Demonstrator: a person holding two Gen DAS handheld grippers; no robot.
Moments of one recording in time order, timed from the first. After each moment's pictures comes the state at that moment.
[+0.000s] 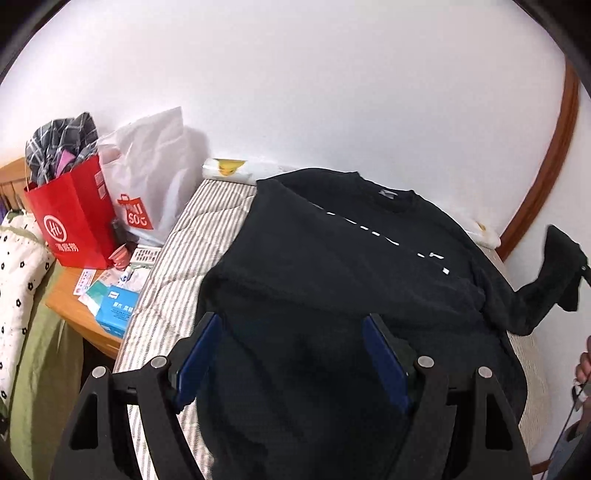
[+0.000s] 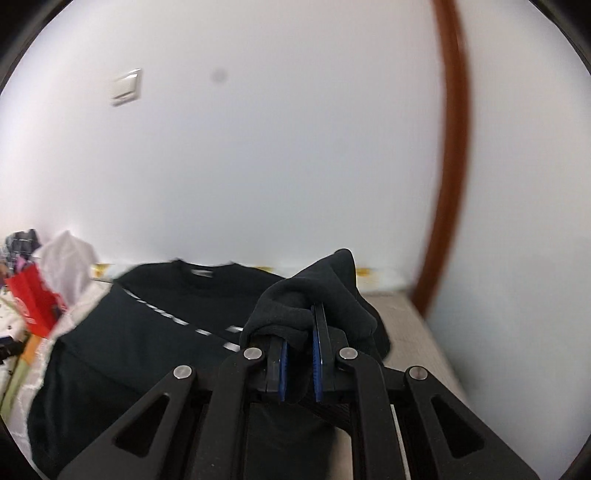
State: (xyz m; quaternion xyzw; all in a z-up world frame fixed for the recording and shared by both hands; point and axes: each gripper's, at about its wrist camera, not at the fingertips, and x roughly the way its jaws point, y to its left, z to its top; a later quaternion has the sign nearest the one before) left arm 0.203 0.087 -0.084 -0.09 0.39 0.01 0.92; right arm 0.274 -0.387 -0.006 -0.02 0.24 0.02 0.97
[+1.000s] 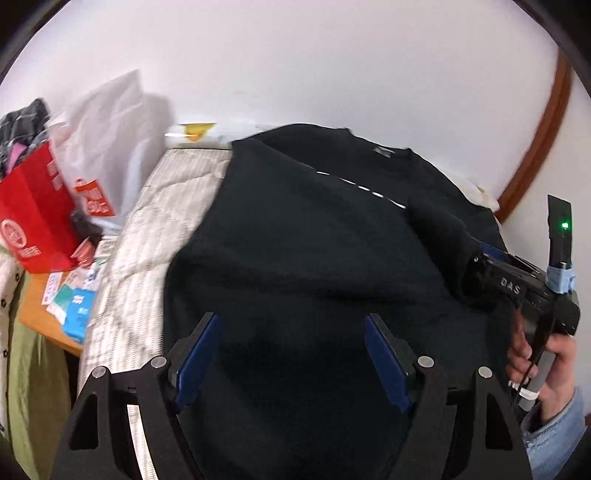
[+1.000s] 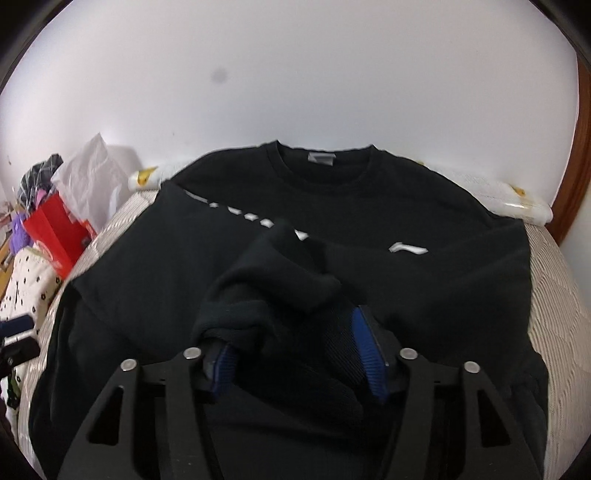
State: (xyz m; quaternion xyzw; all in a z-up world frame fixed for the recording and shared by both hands) left arm 0.252 0.078 -0.142 -0.06 0.43 -0.06 0.90; right arm 0.356 -0.223 -0.161 -0.03 0.41 0.12 0.91
